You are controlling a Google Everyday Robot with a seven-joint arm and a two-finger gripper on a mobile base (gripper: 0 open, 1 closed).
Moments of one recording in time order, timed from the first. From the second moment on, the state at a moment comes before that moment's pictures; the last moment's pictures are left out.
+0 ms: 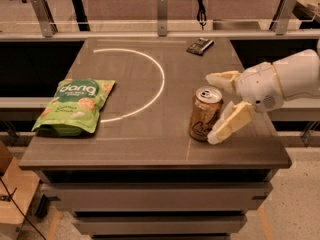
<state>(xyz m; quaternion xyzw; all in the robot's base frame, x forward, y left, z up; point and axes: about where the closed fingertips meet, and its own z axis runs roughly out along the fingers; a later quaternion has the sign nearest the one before) 0.498 -0.114 0.890 -0.59 0.66 0.28 0.38</state>
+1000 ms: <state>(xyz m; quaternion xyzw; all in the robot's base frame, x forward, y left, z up) 0.508 -0.101 0.882 -0.59 0.64 0.31 0.38</state>
